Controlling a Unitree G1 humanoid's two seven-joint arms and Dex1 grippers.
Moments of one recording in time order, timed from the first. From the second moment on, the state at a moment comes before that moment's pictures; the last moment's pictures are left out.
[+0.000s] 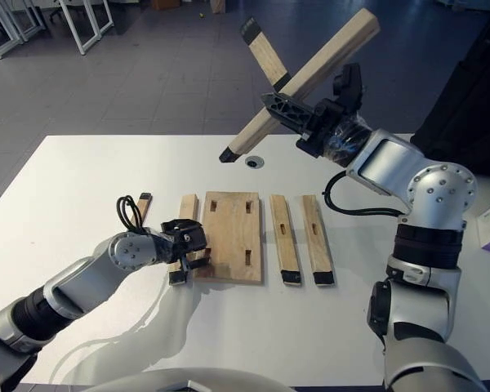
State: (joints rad) left arm -0.42 0.76 -0.73 -0.43 0.05 0.78 -0.60; right arm -0.72 -0.55 -0.23 0.06 1.43 1.02 0.13
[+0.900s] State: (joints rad) left arm -0.34 0.89 -0.65 -0.44 0.18 0.61 -0.85; right arm -0.67 -0.55 0.19 0.38 0.62 0.70 1.06
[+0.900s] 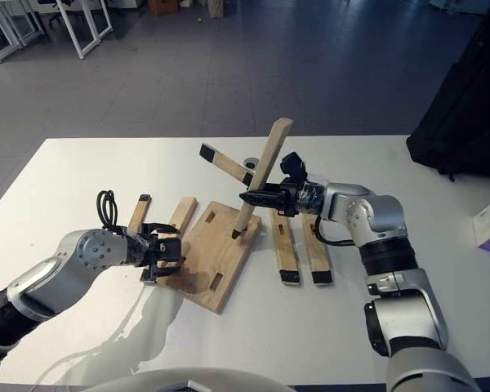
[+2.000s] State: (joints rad) left arm -0.31 0.85 -0.60 -0.44 0.24 0.63 -0.89; right arm -0.69 -0.46 0.27 0.55 0.30 0.40 1.15
